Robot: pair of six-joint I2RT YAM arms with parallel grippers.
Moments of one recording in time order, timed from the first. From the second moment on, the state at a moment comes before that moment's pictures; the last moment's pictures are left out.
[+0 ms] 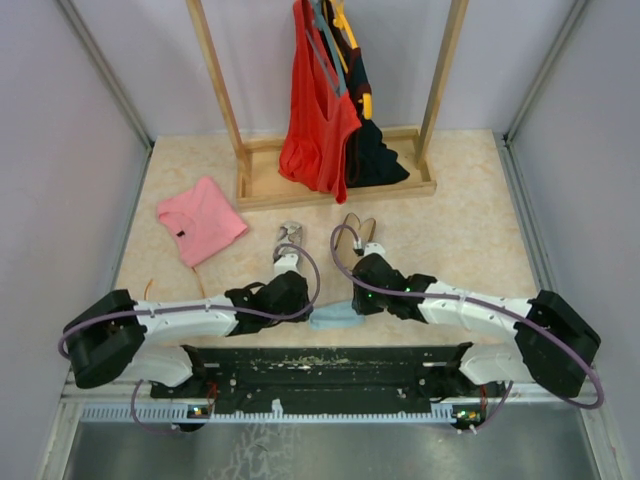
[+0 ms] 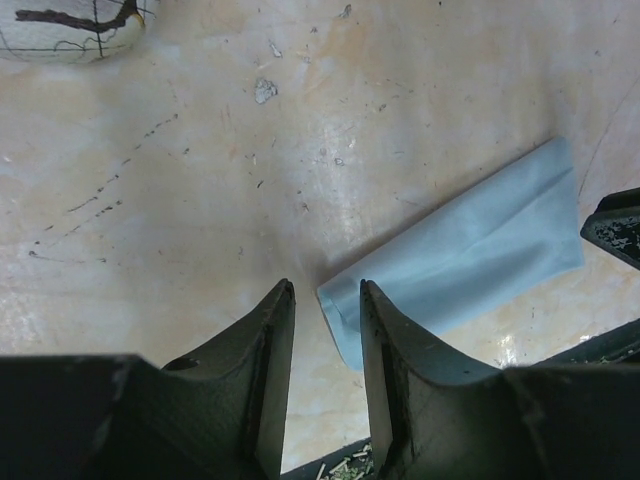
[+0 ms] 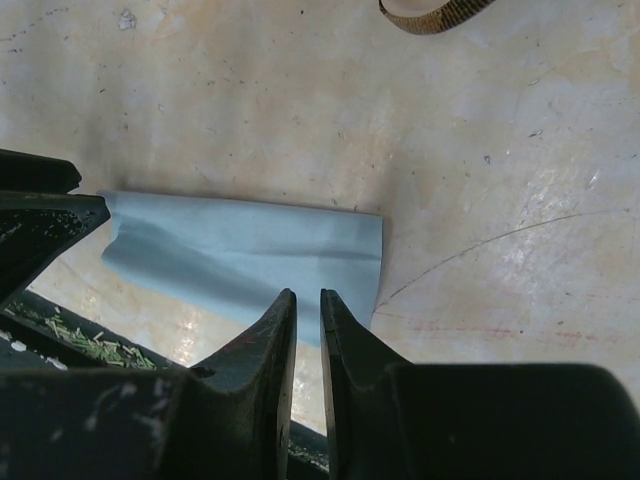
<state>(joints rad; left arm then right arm) -1.06 1.31 0.54 -0.07 -0.33 -0.84 0.91 1.24 0.60 -0.27 0.13 0.64</state>
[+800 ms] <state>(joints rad) -1.03 1.42 0.54 0.05 -0.26 -0.82 0.90 1.37 0.60 -0.21 0.14 0.66</state>
